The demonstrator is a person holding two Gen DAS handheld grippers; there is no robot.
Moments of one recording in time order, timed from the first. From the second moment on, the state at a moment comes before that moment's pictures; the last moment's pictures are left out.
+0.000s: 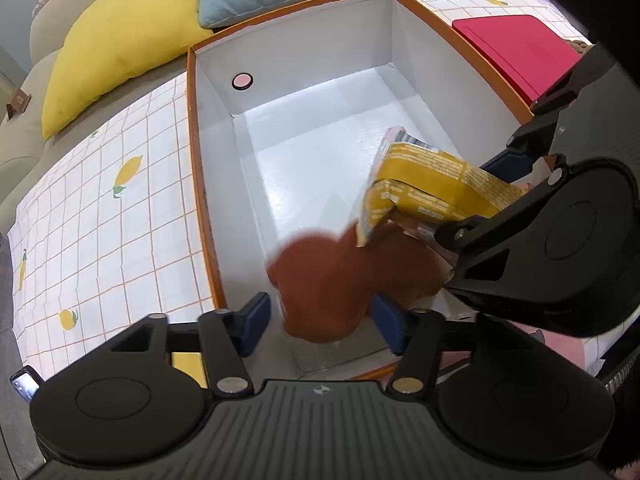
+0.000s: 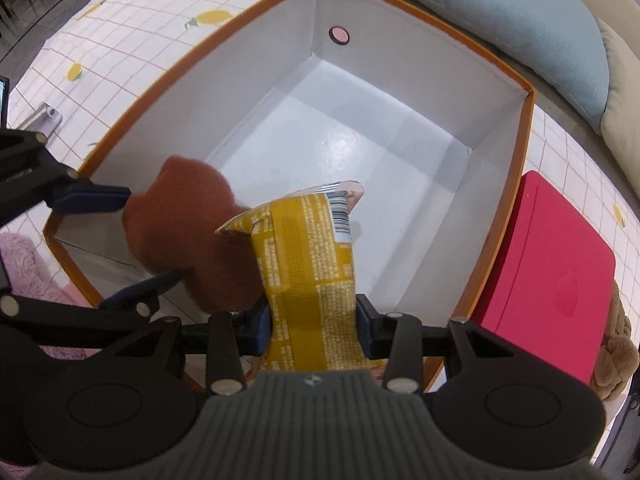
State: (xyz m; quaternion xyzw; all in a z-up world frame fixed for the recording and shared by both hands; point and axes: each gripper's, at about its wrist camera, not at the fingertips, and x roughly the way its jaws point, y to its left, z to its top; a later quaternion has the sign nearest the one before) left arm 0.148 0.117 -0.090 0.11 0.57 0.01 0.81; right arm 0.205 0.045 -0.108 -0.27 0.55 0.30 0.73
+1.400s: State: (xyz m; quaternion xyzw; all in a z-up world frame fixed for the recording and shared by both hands) left arm 0.079 0.047 -0.017 -0.05 0.33 -0.02 0.94; right arm 0.125 -0.157 -0.030 -0.09 0.35 0.20 0.91
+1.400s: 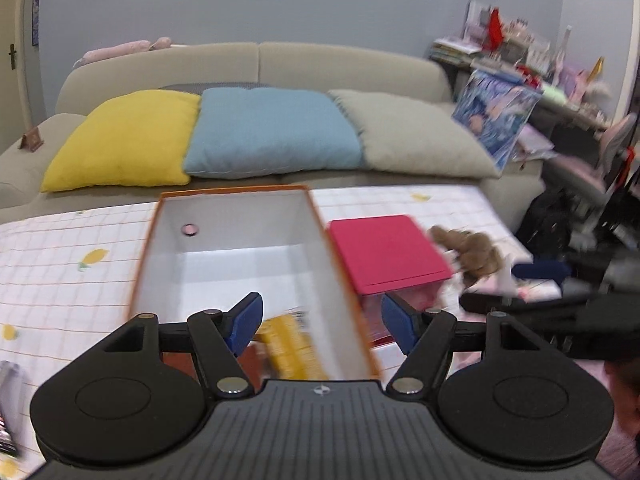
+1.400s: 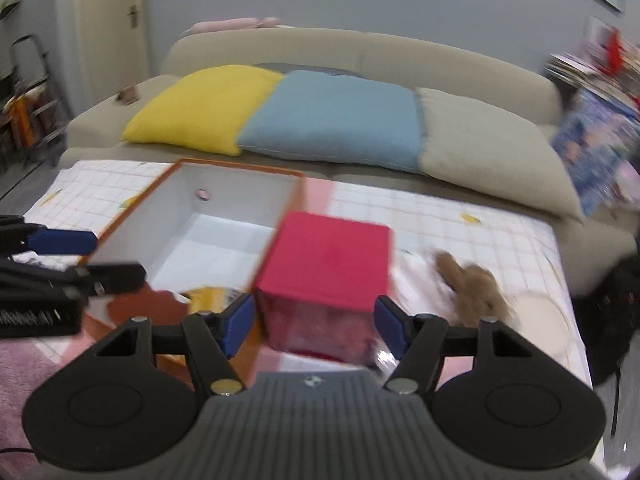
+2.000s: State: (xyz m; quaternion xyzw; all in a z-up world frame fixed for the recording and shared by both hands) left arm 0.097 -0.057 -0.066 -0.03 0.40 -0.14 0.91; right arm 0.110 -0.277 -0.086 -0.02 0.43 0.04 0.90
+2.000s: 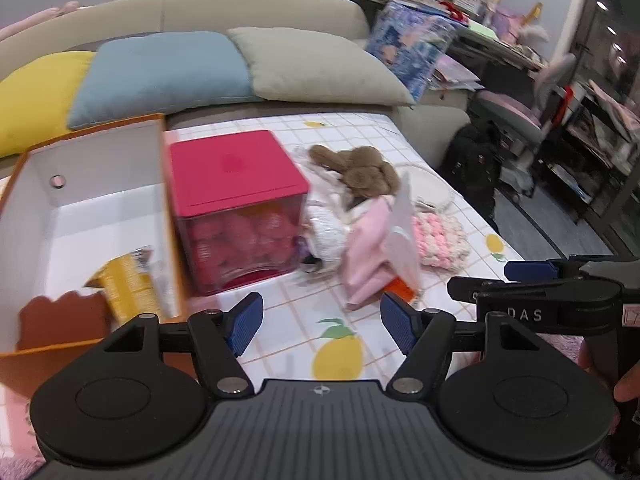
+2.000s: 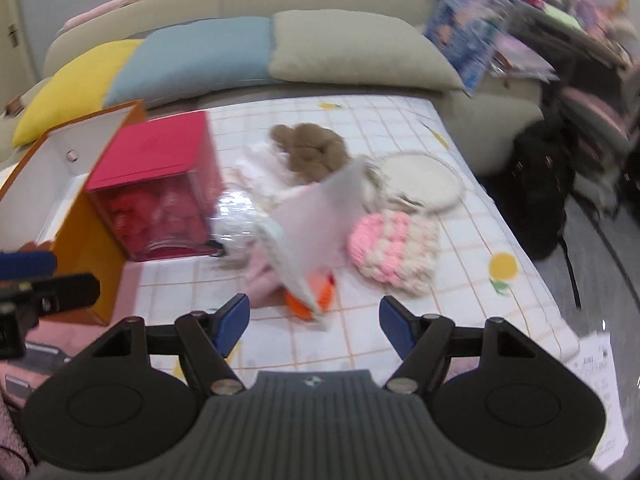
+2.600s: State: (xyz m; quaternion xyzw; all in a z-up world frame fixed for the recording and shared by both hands) left arm 0.147 -0.116 -0.087 0.05 0.41 -0.16 0.90; right arm 0.150 -0.310 -0.091 0.08 0.39 0.04 0.91
